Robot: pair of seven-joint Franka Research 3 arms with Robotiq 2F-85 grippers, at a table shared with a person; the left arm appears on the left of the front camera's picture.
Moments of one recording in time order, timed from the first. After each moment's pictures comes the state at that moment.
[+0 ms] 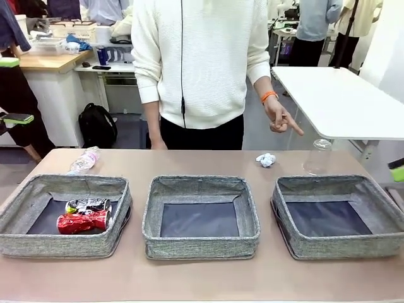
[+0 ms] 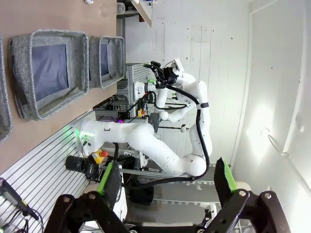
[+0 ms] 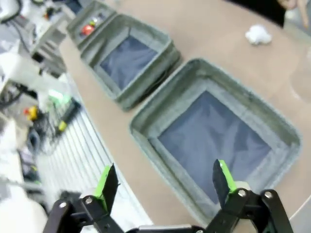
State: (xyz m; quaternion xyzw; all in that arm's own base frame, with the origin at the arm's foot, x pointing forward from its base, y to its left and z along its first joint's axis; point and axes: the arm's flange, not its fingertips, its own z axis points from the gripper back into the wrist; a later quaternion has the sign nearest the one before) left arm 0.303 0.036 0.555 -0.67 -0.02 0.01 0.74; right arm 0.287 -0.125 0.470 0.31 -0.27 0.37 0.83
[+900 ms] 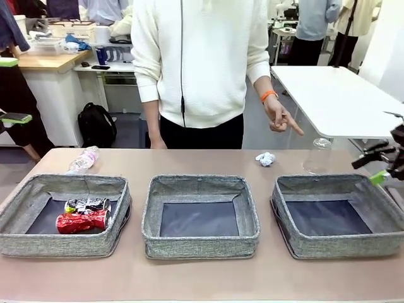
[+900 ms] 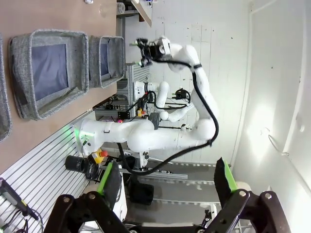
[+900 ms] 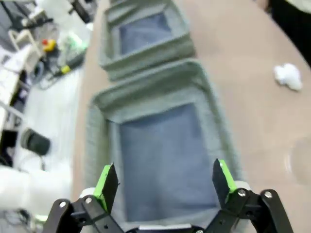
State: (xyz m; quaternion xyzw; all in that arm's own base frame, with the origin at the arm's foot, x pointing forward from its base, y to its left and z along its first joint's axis) left arm 0.304 0.036 0.555 -0.67 -0.02 0.01 0.74; right arm 0.443 -0.139 0.389 0.35 -0.24 0.57 0.71
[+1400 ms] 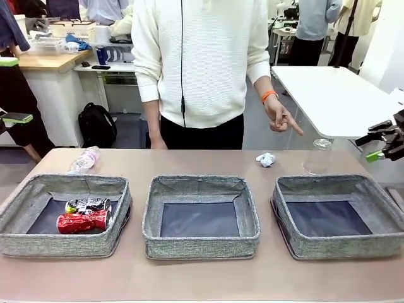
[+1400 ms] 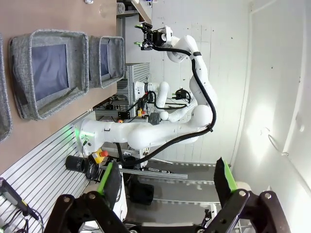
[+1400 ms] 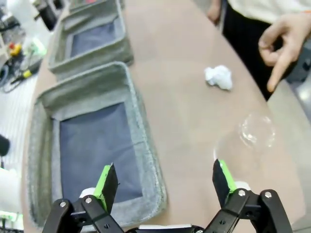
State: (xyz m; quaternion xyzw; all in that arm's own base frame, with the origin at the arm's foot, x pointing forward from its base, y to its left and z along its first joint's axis) left arm 0.304 0.036 0.555 -0.67 -0.02 0.01 0.74; right arm 0.499 -0.186 0.394 0.30 -0.33 0.55 0.71
